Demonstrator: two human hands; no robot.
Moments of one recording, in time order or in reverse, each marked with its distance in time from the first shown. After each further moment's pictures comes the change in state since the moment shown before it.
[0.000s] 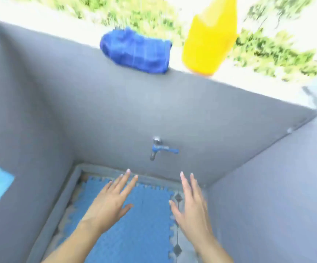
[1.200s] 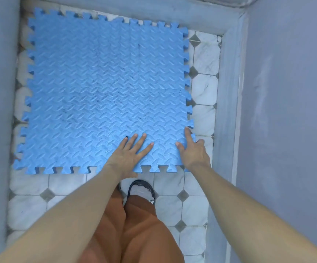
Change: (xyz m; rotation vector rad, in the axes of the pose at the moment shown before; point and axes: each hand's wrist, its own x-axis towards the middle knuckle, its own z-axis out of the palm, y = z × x) left_hand -0.209 0.048 0.415 0.204 -0.778 0.273; right_hand -0.197 0.244 0.341 -0.179 -0.582 0.624
